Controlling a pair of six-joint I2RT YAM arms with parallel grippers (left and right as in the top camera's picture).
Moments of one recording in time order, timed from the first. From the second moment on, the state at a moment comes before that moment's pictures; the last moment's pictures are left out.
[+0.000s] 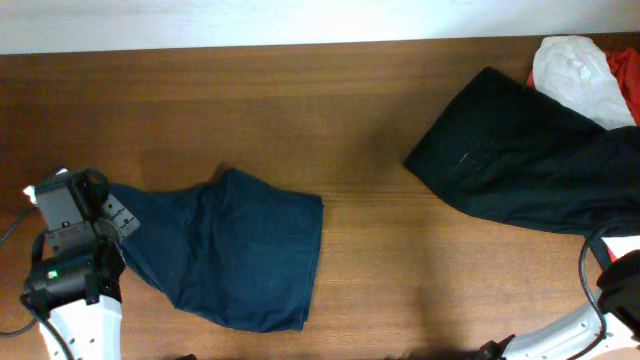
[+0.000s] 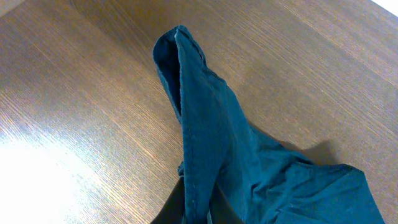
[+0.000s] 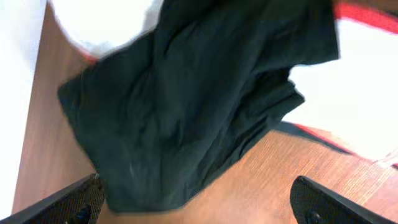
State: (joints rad) left arm 0.29 1.04 1.01 -0.83 -0.24 -0.36; right arm -0.85 2.02 2.37 -1.61 -0.24 0.32
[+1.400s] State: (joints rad) left arm 0.30 1.05 1.02 -0.83 -0.18 -0.36; right arm -0.21 2.12 2.11 -1.30 0.27 0.25
